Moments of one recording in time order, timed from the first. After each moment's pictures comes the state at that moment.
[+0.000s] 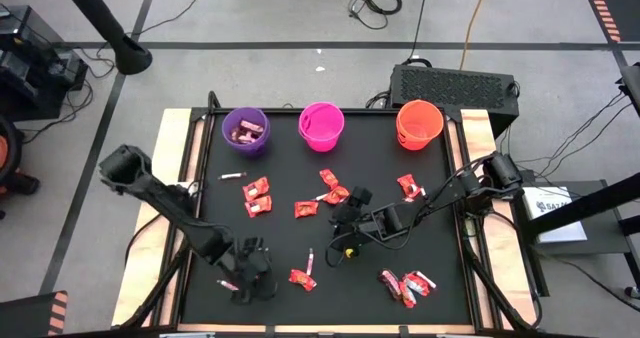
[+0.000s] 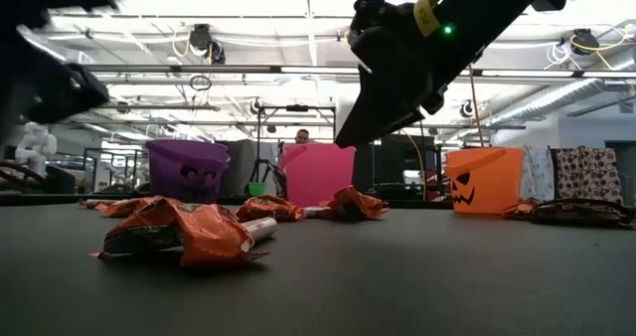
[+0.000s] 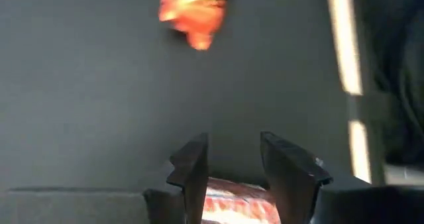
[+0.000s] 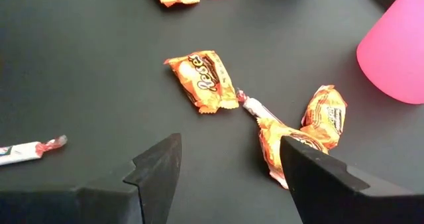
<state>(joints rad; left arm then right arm) -0.68 1.54 0.81 -0.28 -0.04 -0.67 0.32 1.78 1.06 -0.17 0.62 0.48</state>
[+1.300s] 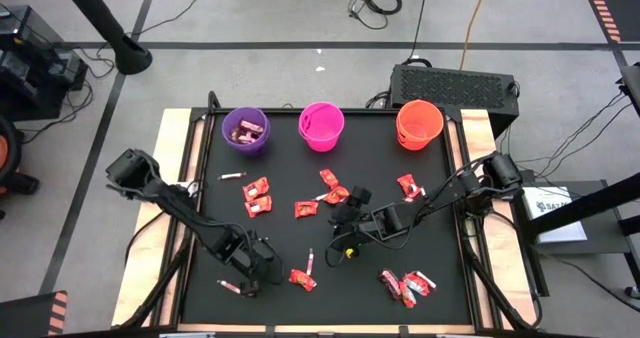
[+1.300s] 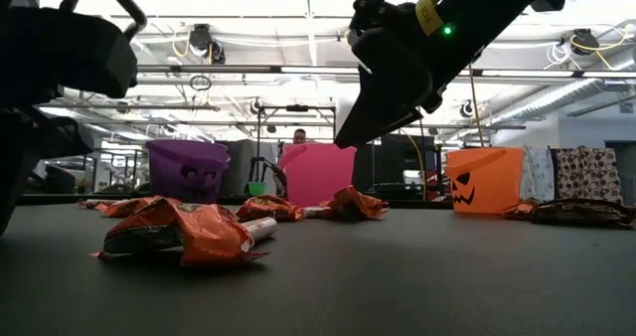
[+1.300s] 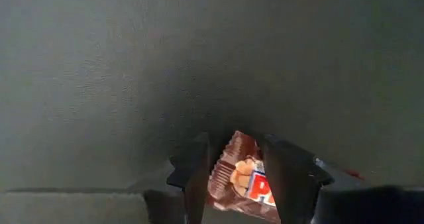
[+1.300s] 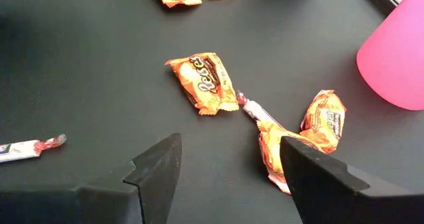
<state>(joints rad) -0.62 1.61 0.79 -0.38 0.03 -0.85 0.32 1.78 1.06 -0.17 0.62 0.46</state>
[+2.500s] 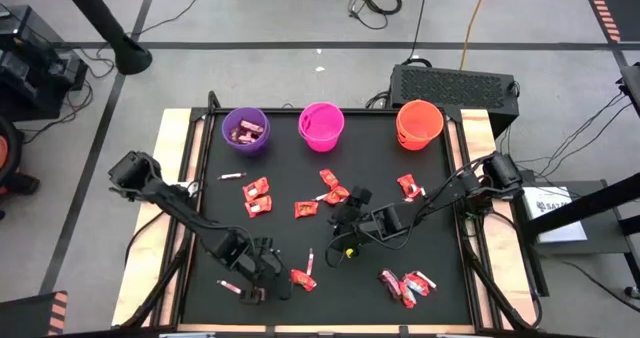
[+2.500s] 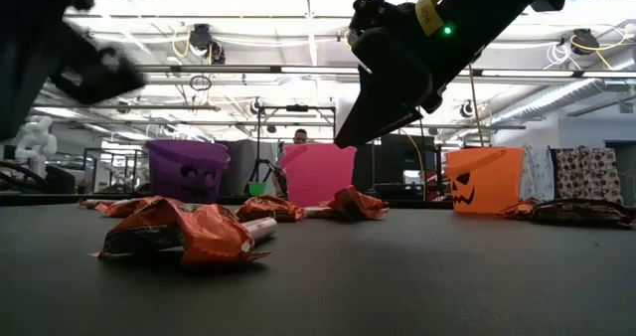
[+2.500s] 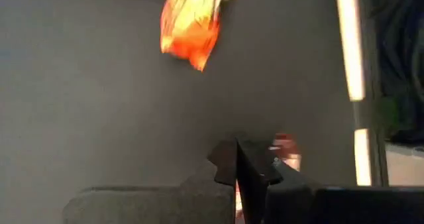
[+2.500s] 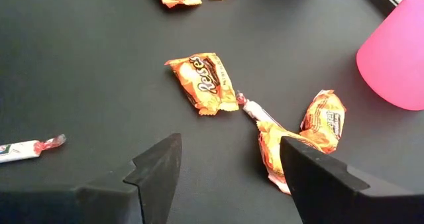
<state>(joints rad) -0.62 1.64 1.00 -0.46 0.03 -0.55 0.32 1.78 1.06 -0.17 0.62 0.46</state>
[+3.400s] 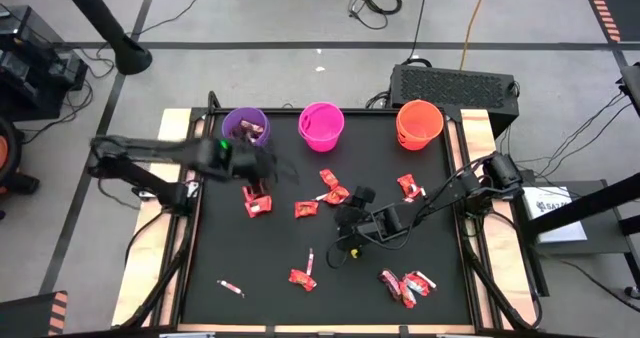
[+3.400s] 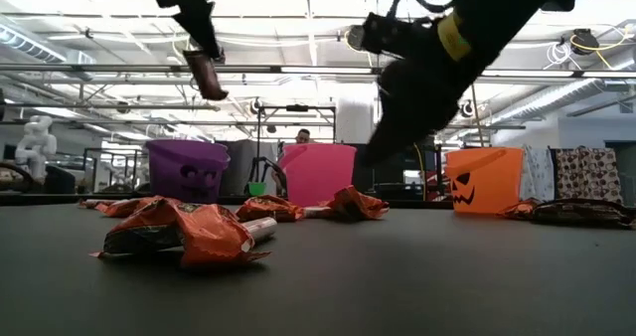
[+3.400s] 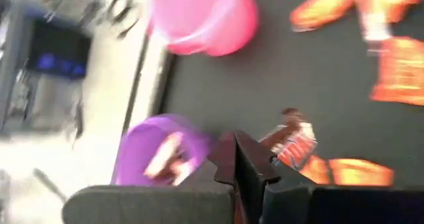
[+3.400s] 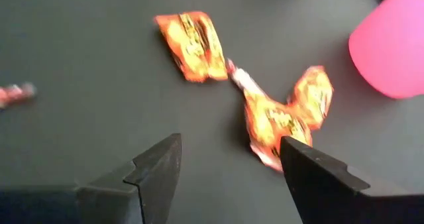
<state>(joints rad) -0.01 1.33 1.33 -1.15 -0.57 -0.05 0.32 1.78 1.06 -0.31 0.62 0.43</state>
